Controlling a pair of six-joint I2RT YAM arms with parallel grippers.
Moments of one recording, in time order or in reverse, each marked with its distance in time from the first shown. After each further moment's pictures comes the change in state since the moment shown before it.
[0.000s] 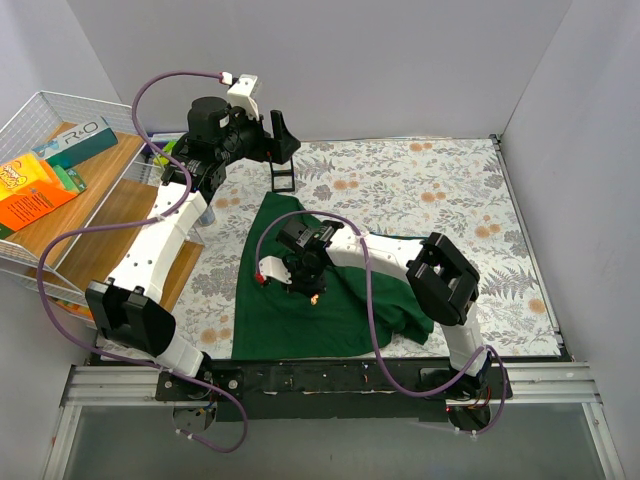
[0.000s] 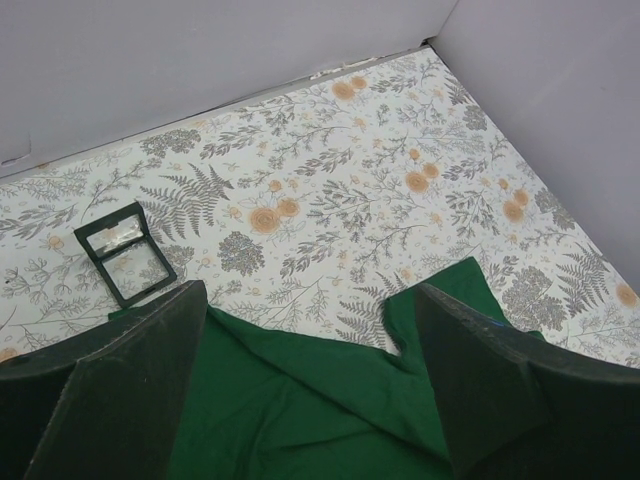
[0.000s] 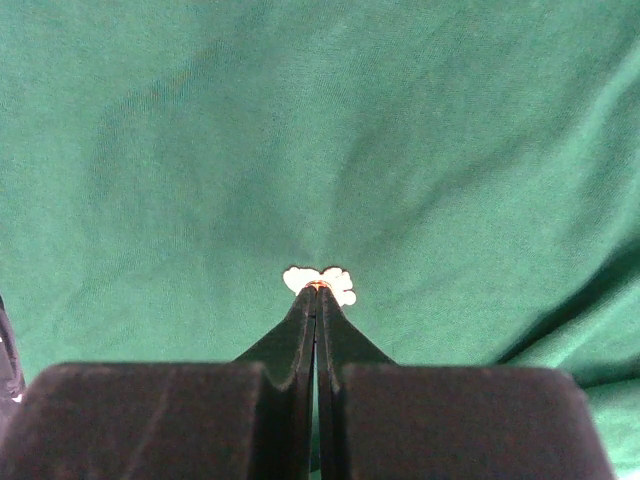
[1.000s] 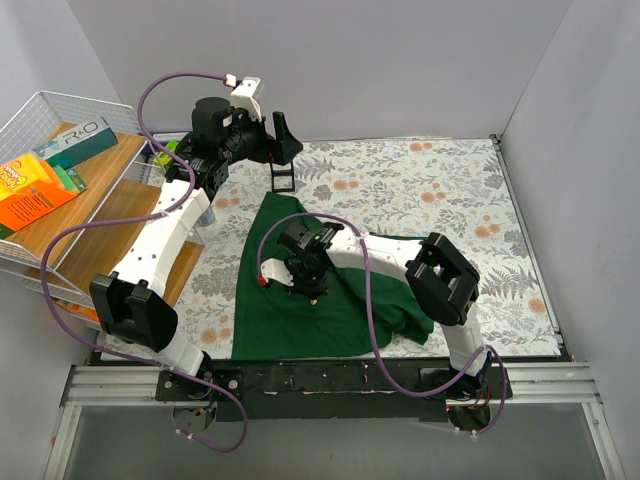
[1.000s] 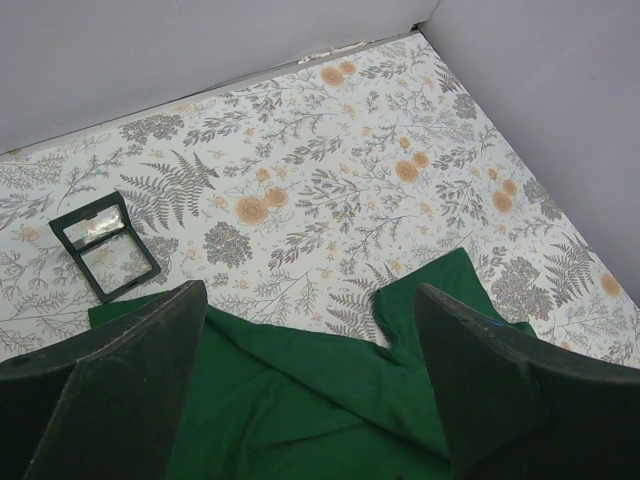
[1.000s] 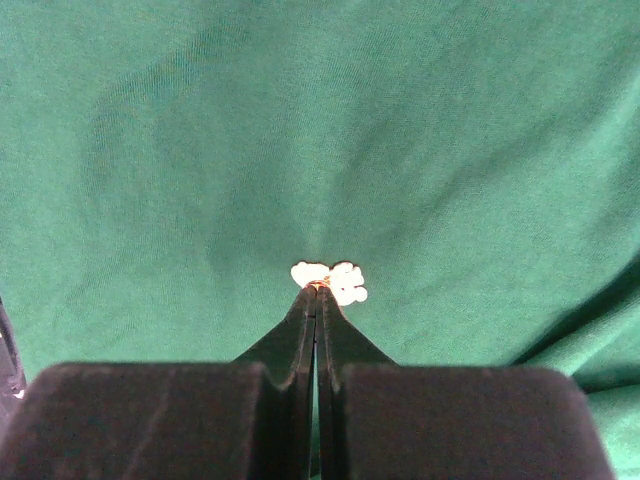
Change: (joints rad) left arm 0.006 0.029 0.000 0.001 0.038 -0.021; right arm 0.000 0.000 -0.023 -0.001 0.008 0.002
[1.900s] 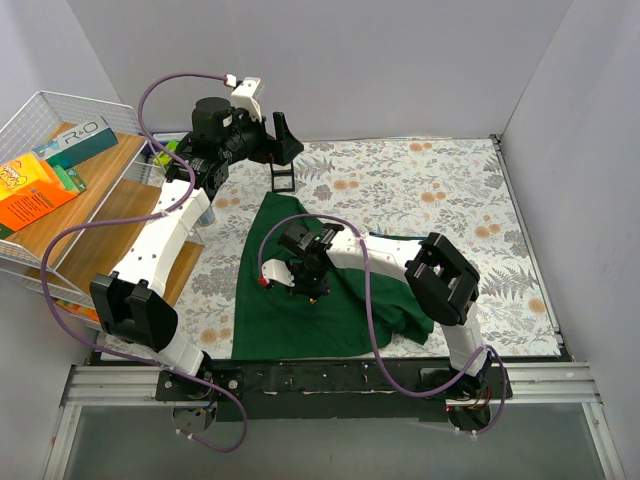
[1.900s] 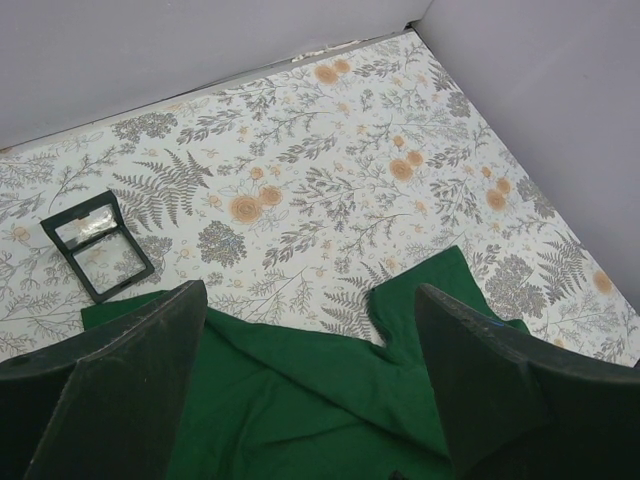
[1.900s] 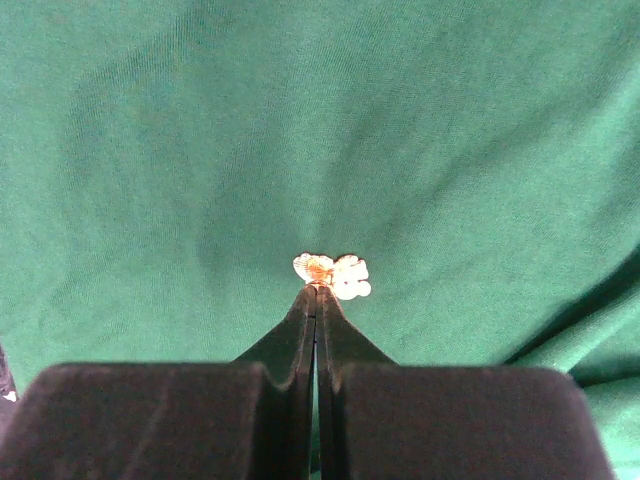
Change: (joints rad) left arm 0.000 0.001 0.000 0.000 0.011 -0.007; right arm 0.000 0.000 -0.012 0.007 0.025 0.001
